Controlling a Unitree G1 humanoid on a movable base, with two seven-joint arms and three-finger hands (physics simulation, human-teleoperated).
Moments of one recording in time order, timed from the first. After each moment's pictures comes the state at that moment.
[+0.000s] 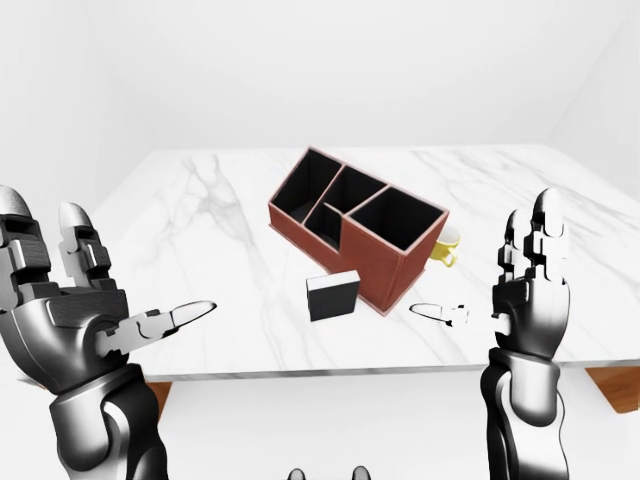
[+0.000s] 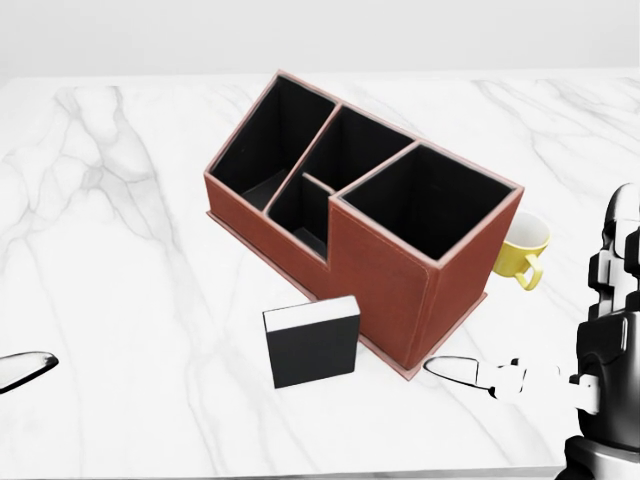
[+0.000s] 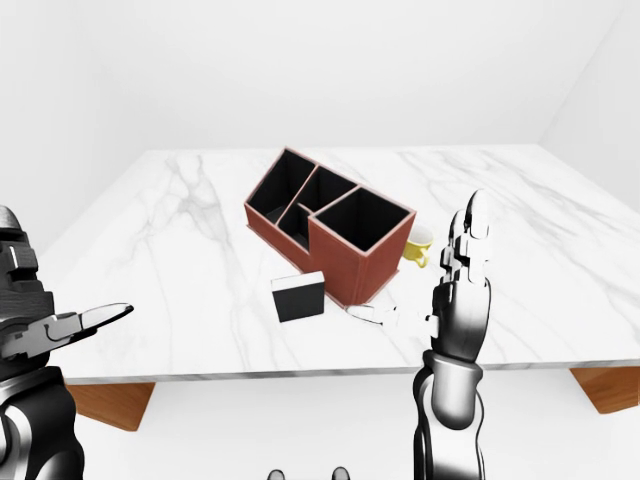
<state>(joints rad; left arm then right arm) 0.10 0.02 0.34 -0.74 -0.27 0.02 0.09 0.14 0.01 -0.12 -0.58 -0.12 -0.07 -0.12</state>
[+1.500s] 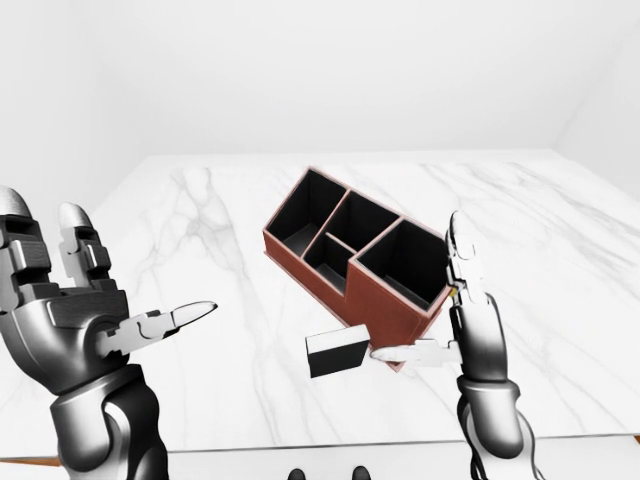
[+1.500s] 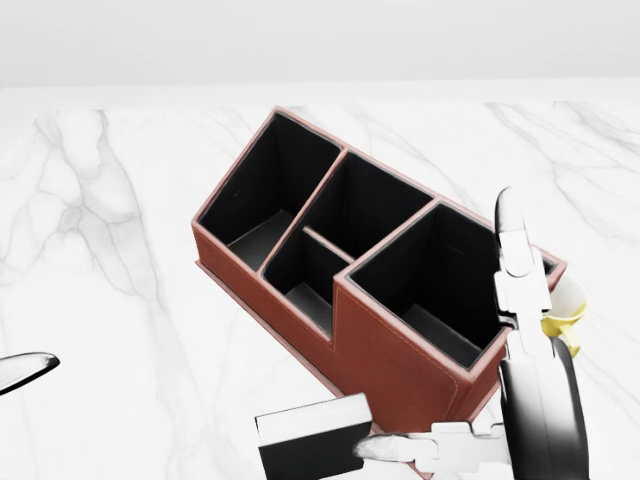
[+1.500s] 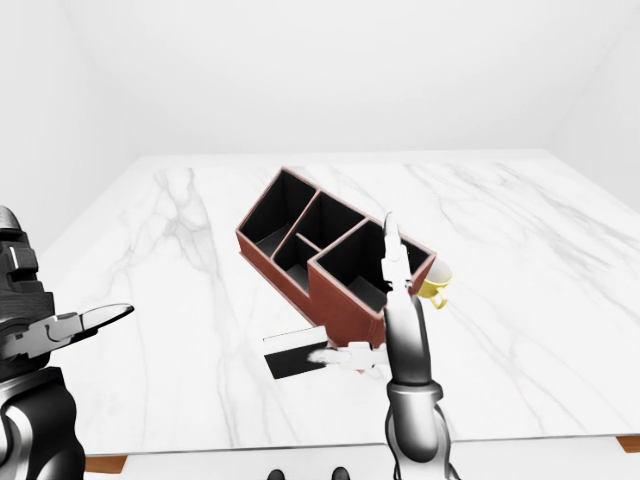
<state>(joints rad) 0.10 0.01 0.33 -0.75 -0.26 0.01 0.09 0.28 -0.02 0.11 -0.63 -0.39 -0.09 -0.06</state>
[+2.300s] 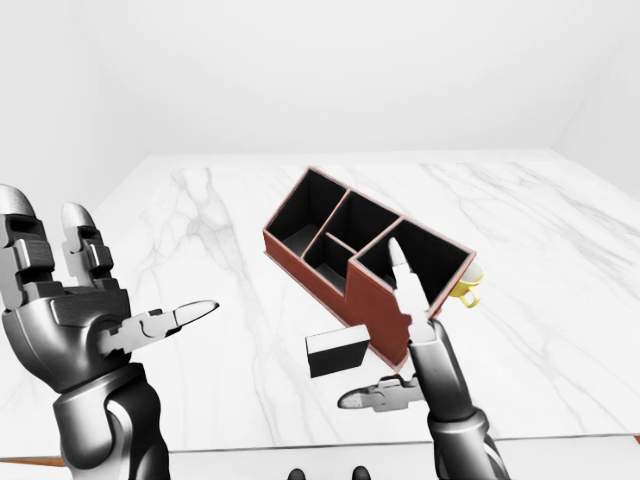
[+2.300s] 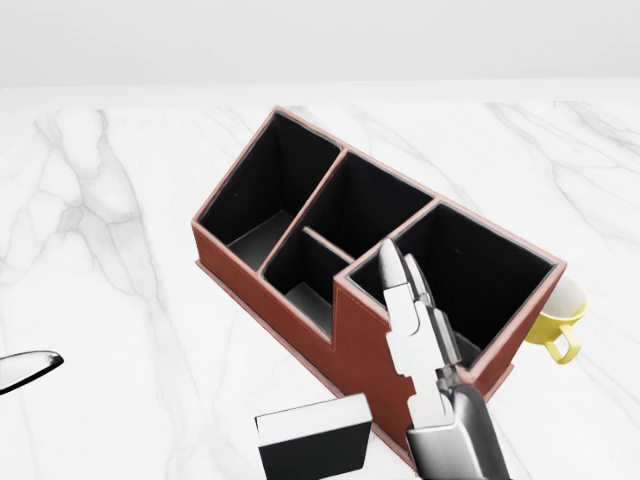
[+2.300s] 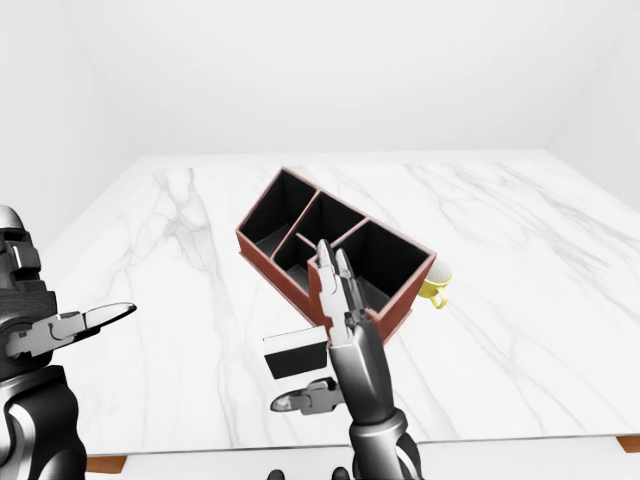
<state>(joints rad) 0.10 0.01 0.33 -0.74 -0.26 0.01 0.09 0.39 -0.13 0.40 -0.69 -0.57 -0.09 -0.14</state>
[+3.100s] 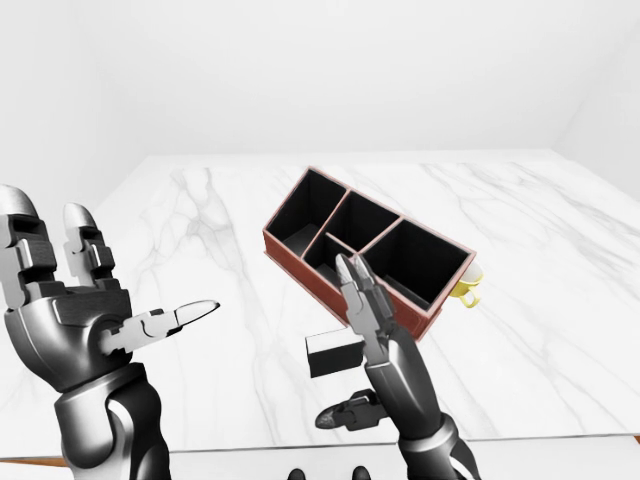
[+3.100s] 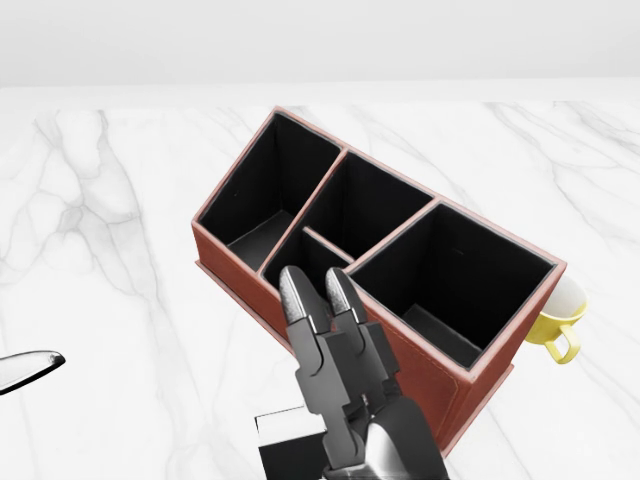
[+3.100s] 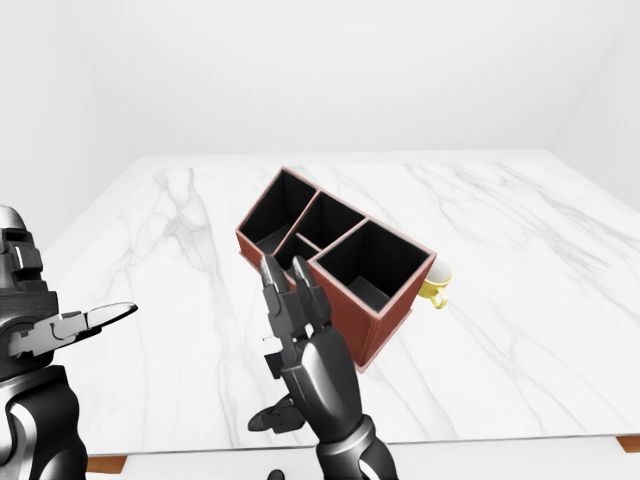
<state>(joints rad) 0.10 0.01 0.32 -0.74 -0.25 0.02 0.09 0.35 -0.18 0.59 -0.68 -0.78 -0.05 -0.17</state>
